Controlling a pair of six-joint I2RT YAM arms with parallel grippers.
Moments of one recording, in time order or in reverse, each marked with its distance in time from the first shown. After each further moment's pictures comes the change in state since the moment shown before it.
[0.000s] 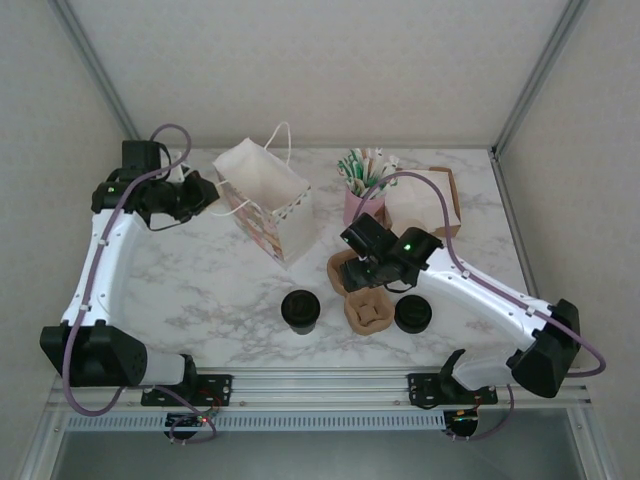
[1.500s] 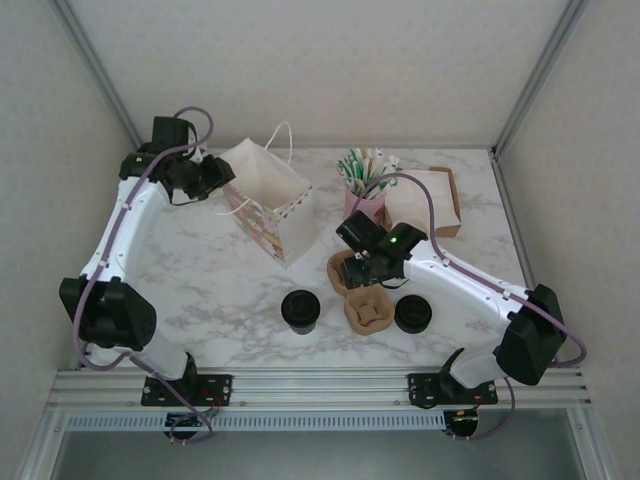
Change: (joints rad) left arm -0.106 0.230 0.202 -0.003 -0.215 -0.060; right arm -0.051 0.092 -0.027 0.052 -0.024 -0.027
